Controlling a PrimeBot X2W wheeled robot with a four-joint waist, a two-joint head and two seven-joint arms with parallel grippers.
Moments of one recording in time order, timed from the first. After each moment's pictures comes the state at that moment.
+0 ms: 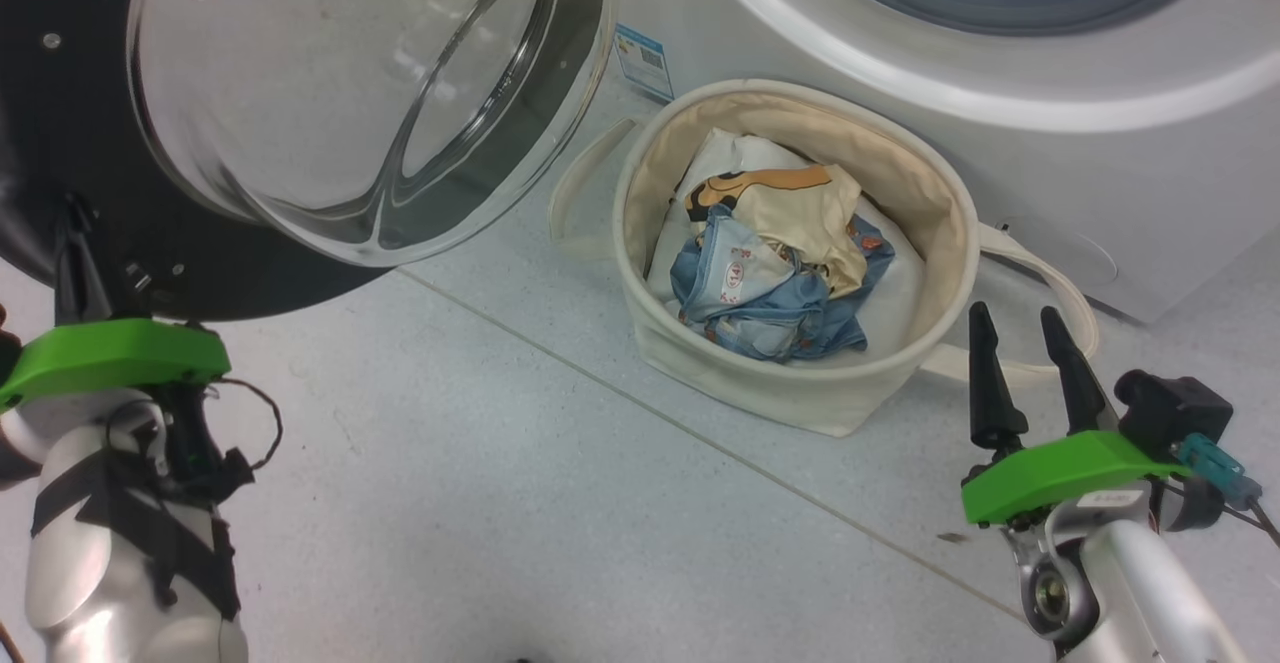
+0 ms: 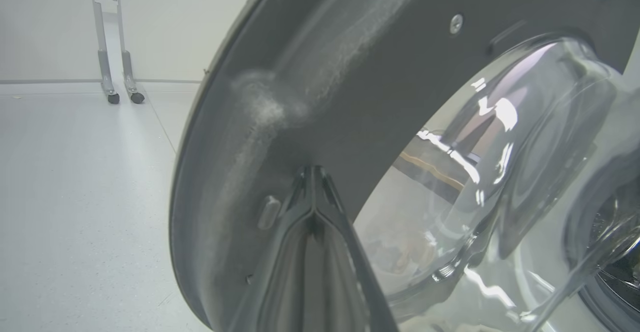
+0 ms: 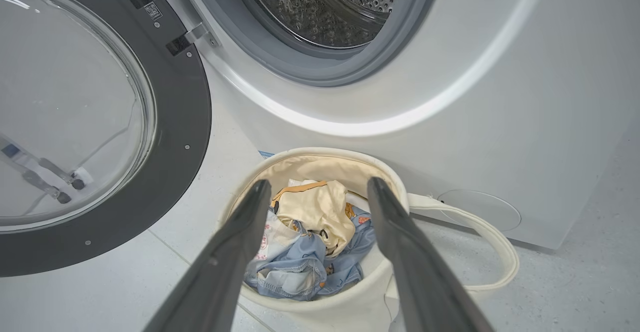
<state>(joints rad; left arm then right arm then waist) -0.62 0.03 0.38 0.60 -0.28 0.03 -0.26 -0.27 -0.16 0.17 0.35 0.45 0.13 -0.25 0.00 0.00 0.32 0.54</state>
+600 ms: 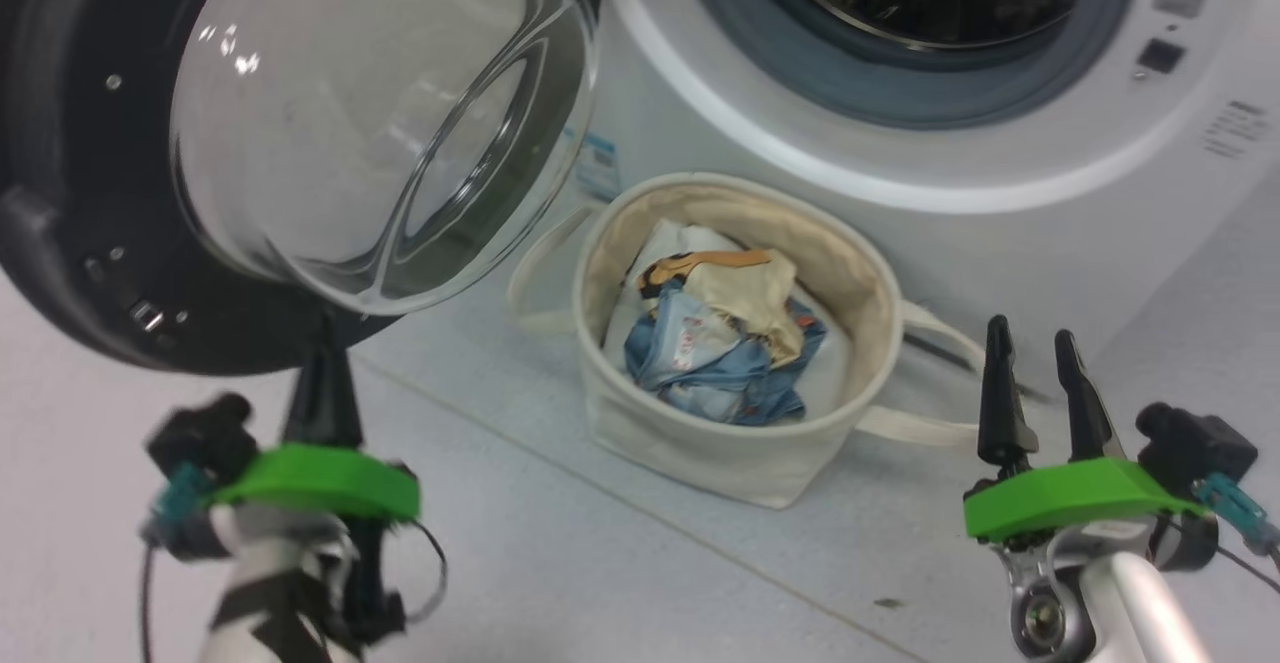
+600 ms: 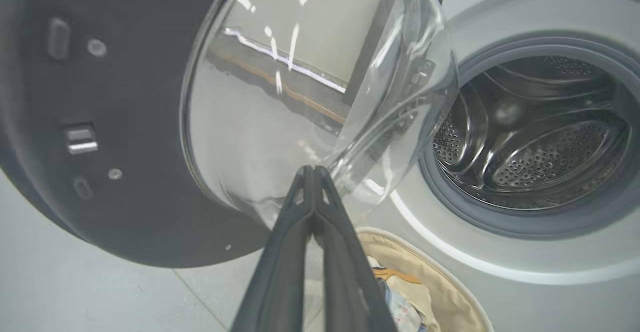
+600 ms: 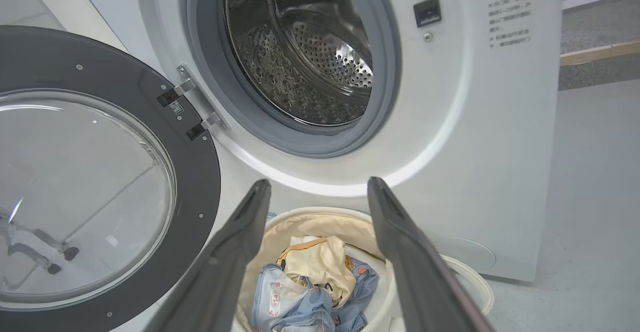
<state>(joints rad) -0.40 0.02 0.02 0.50 -0.39 0.02 -0.26 -0.20 -0.07 0.08 0.28 0.46 0.13 -0.25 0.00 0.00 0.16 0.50</state>
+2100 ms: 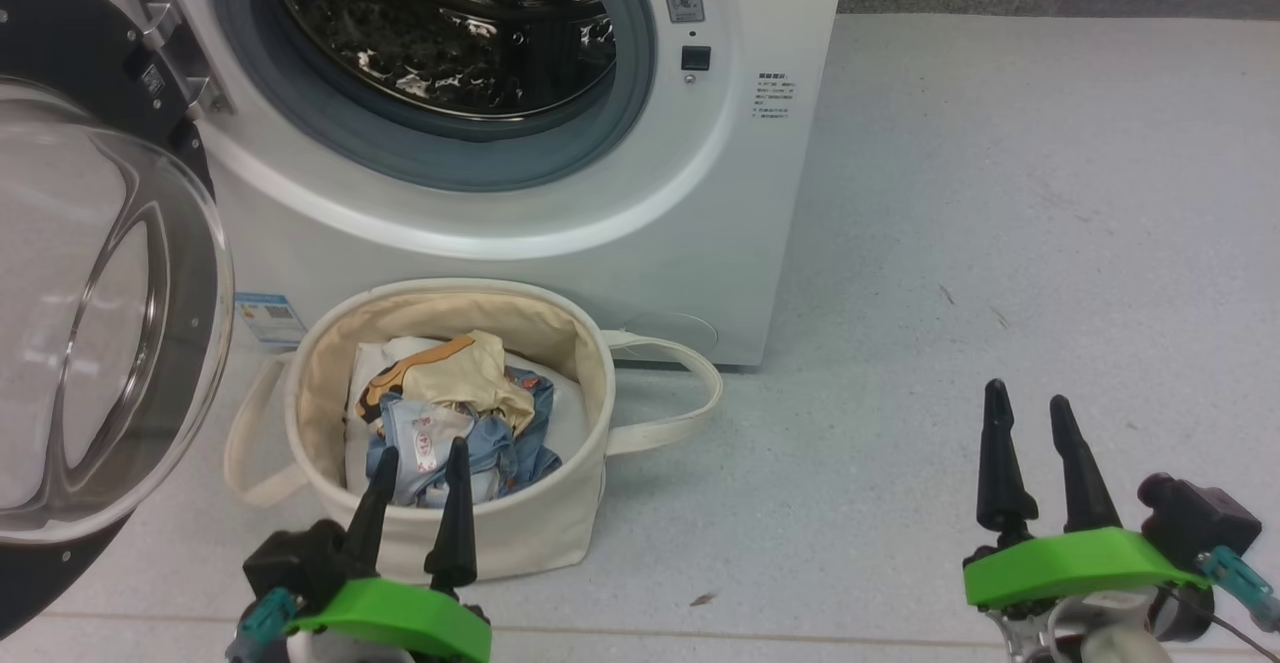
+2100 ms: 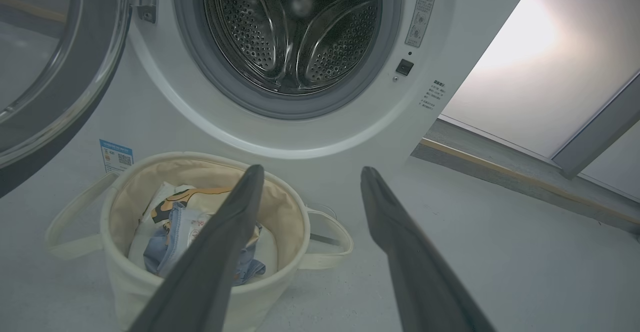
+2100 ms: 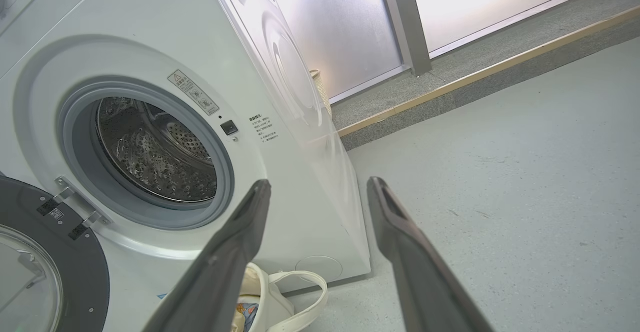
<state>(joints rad) -0.14 0.04 -0.19 0.37 -0.43 0.07 -0.26 -0.05 -0.05 0.08 0.17 0.49 0.13 -0.25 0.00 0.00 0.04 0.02</state>
